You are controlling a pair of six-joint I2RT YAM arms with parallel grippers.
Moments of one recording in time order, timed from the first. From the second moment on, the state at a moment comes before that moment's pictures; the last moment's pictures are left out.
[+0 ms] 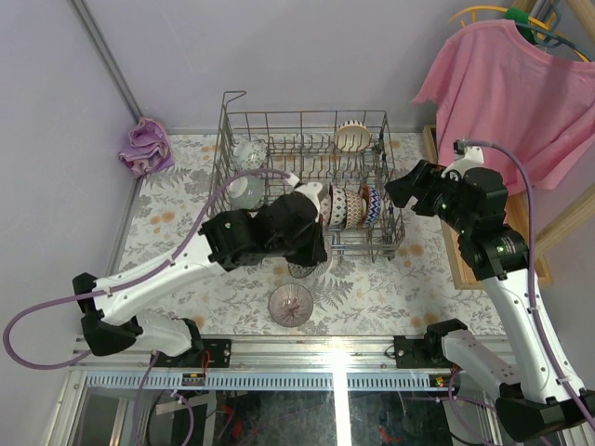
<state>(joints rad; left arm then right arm) -1.11 1.36 1.48 -0.91 -0.08 -0.75 0.25 0.88 1.11 -0.54 -0.17 0.49</state>
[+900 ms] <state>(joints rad) -0.71 2.00 2.06 -0.36 -0.26 -0.99 0.25 0.67 1.29 -0.86 -0.07 0.45</state>
